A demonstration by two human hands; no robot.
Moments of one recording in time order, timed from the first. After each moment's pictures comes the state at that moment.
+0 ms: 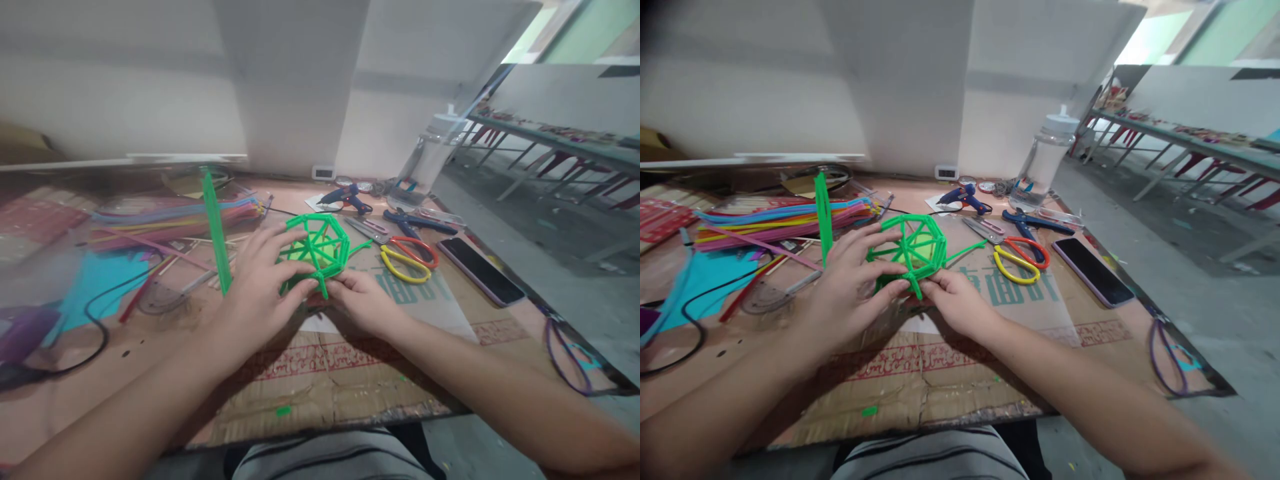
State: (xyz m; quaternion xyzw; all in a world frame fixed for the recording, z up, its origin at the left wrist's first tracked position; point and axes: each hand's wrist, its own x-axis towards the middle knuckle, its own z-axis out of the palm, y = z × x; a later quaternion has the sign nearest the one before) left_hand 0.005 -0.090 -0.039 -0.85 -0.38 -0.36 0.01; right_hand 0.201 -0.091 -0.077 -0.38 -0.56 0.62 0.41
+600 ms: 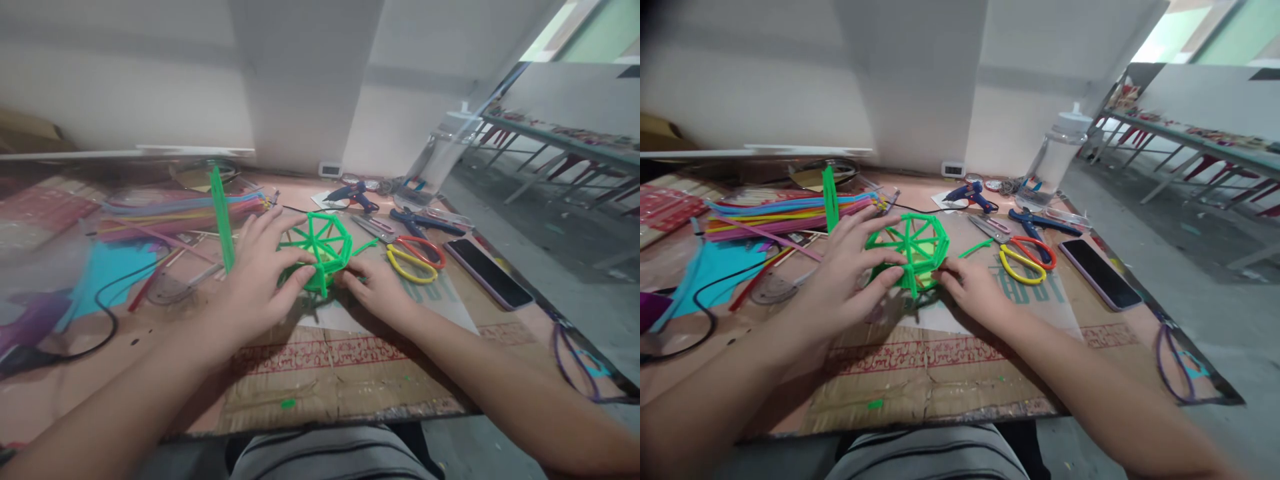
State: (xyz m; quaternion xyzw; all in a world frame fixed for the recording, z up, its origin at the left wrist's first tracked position) left_hand -0.005 -0.087 -0.028 -0.86 -0.39 -0.34 0.00; right_hand 0.228 -0.077 -0.067 -0.47 -0.79 0.24 0.32
